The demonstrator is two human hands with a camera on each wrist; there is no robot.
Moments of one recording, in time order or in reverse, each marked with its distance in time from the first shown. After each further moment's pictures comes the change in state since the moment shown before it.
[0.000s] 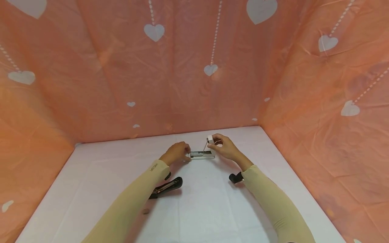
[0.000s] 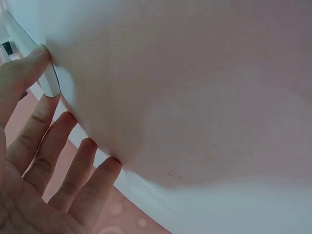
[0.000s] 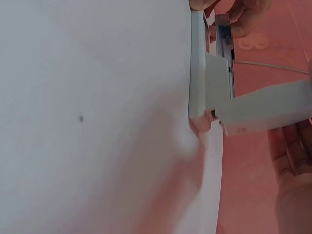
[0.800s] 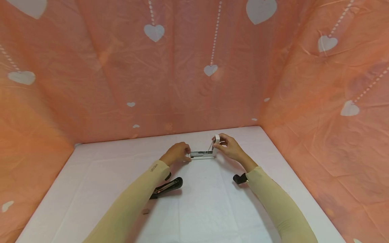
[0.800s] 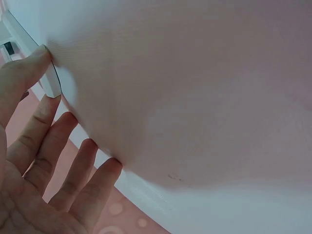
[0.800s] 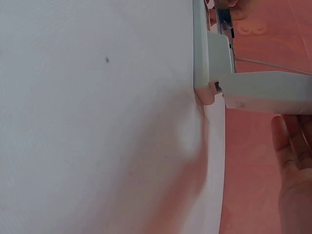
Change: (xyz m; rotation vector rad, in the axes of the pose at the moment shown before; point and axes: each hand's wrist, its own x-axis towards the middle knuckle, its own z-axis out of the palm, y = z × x) left_hand -0.002 0.000 0.001 -0.019 0.009 0.008; right_hand -0.013 -0.003 -0.014 0.052 0.032 -0.041
